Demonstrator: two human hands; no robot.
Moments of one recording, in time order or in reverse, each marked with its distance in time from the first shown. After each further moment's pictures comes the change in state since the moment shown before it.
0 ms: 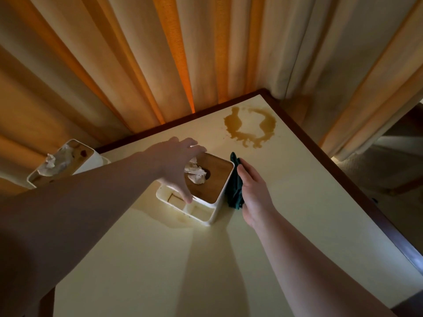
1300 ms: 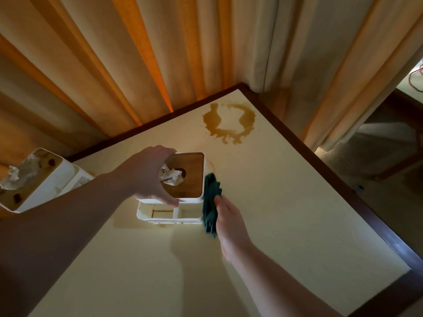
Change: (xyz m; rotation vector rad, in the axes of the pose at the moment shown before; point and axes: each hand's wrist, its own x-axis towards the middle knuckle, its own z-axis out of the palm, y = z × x) left_hand 0.002 0.008 0.034 -0.298 0.145 -0.096; right_hand -0.045 0.052 -0.015 -0.147 -0.001 0.057
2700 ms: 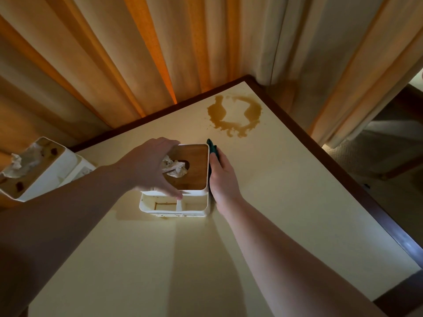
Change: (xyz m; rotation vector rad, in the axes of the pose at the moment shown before) left_hand -0.002 -0.002 0.006 -0.058 0.037 0.007; right_hand 0.056 -0.046 0.030 -0.002 -0.015 -0.203
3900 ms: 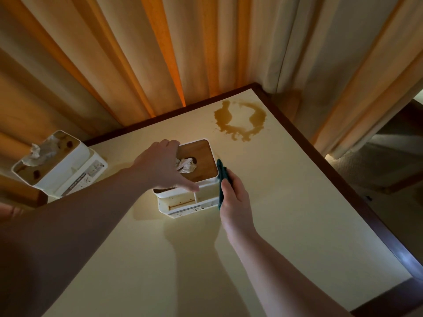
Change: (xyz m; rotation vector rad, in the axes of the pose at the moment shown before) left_hand -0.004 0.024 0.007 0.109 0.041 -0.226; right_hand -0.061 0.014 -0.031 -0.053 0.023 -0.105
